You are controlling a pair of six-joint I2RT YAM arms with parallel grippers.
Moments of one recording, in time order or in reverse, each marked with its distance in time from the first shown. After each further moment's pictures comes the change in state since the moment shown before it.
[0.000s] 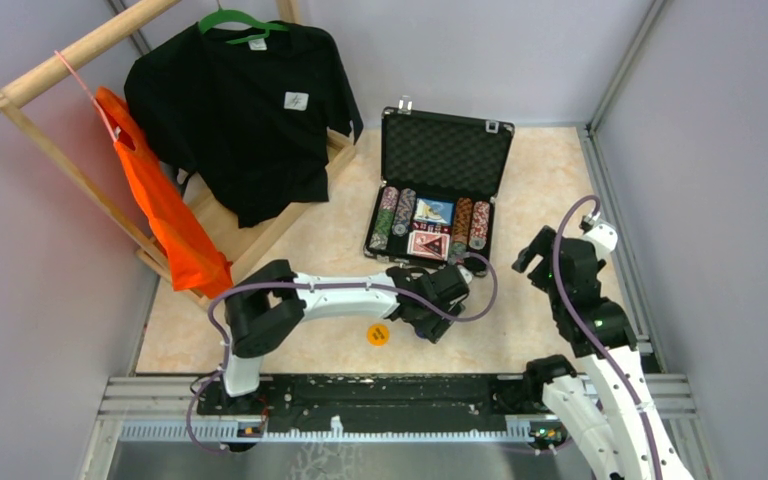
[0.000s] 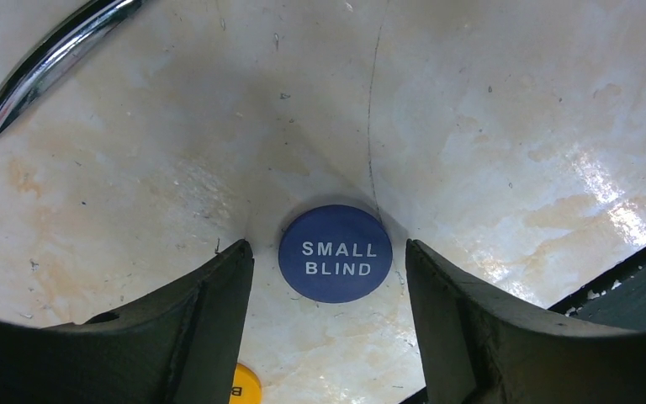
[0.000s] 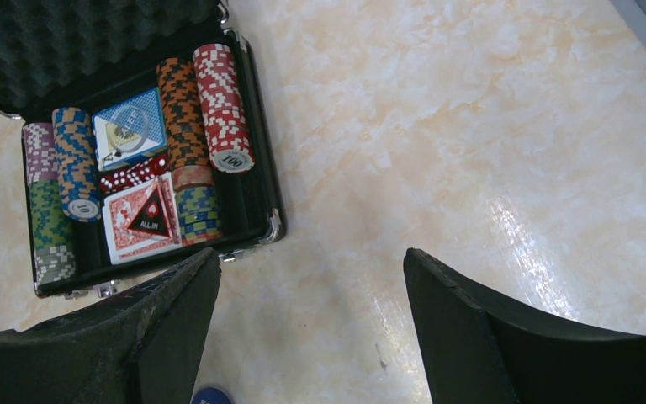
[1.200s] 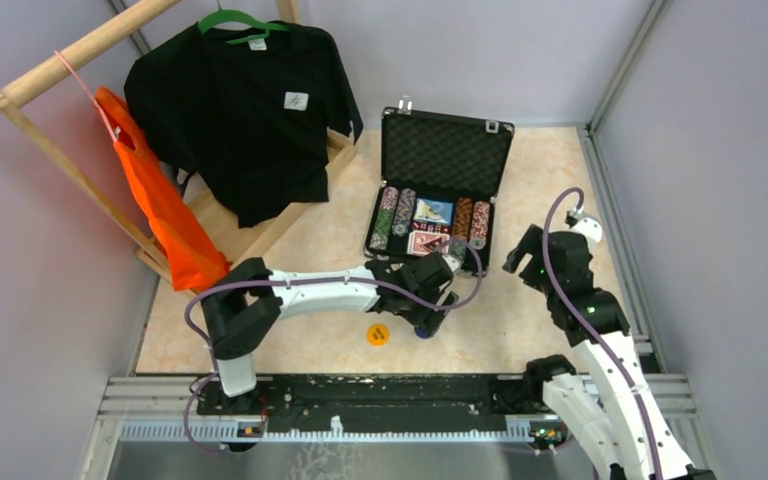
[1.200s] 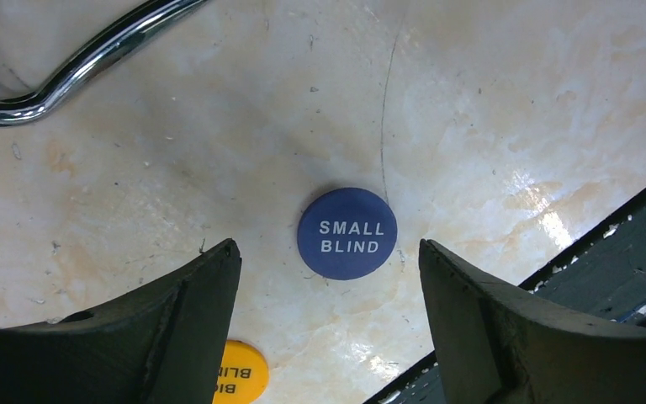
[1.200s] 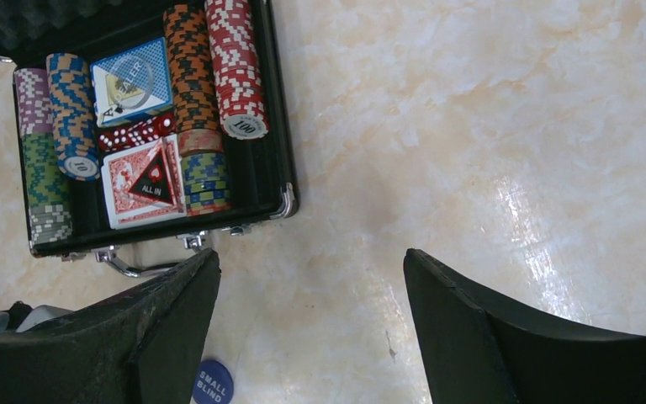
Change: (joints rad) left arm 0.063 -0.120 -0.103 0.077 0.074 -0.019; right arm 0.000 0.072 -0.007 0.029 -0.102 -0.031
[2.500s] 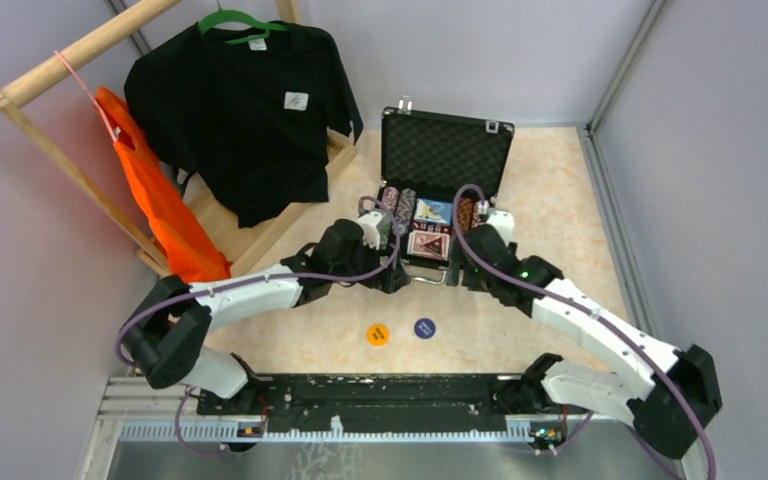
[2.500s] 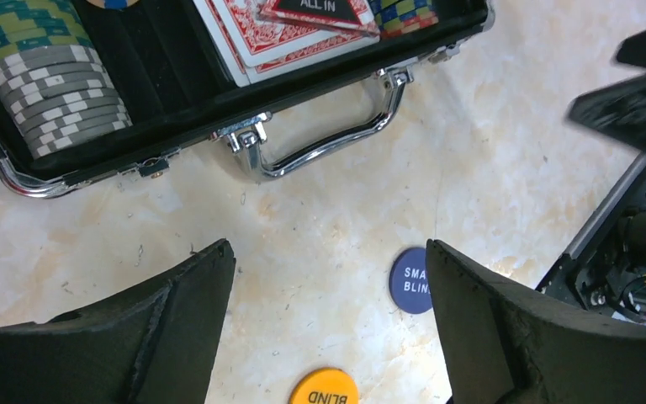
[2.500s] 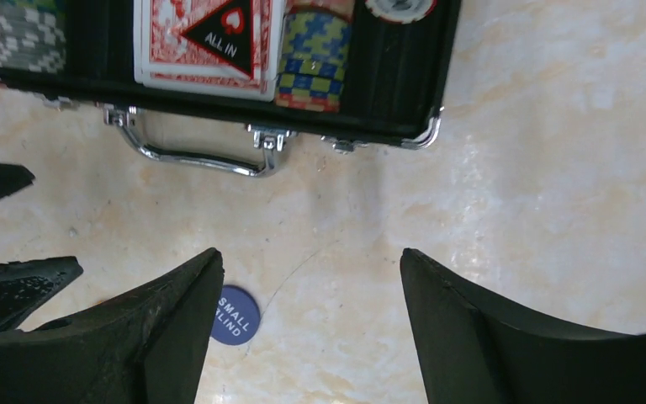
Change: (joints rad) left arm 0.355 -0.371 -0.473 0.590 0.208 -0.031; right arm 0.494 0.422 0.064 0.071 0.102 0.092
